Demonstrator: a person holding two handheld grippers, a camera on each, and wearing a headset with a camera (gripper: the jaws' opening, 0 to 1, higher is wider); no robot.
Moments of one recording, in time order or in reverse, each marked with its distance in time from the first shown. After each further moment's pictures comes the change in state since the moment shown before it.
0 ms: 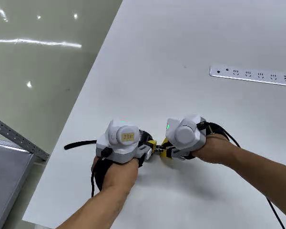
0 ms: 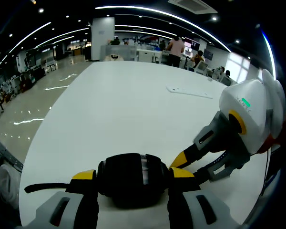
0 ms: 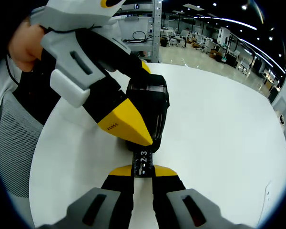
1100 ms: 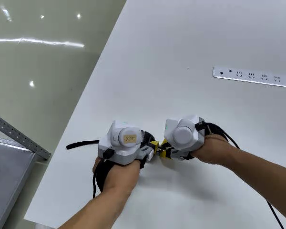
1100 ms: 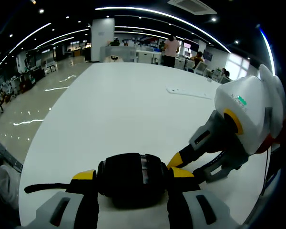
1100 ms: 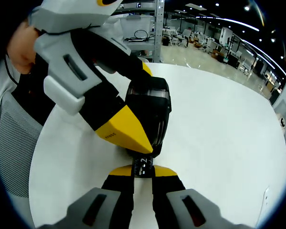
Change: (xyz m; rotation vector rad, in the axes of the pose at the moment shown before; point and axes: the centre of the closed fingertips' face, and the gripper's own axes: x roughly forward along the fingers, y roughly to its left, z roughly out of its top) left arm 0.000 0.000 0.000 0.002 -0.015 -0.003; right arm 0.006 0.001 0.004 -0.017 0.014 0.007
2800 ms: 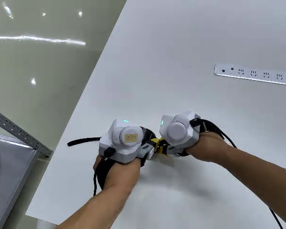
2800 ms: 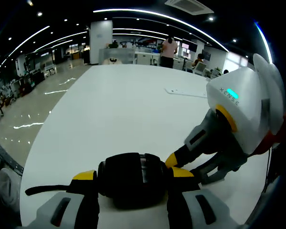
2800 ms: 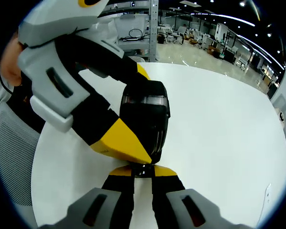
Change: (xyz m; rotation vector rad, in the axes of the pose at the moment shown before) left arm 0.000 0.001 0.001 0.020 -0.016 0.002; right arm 0.006 -0.003 0.007 0.048 0.014 -0.017
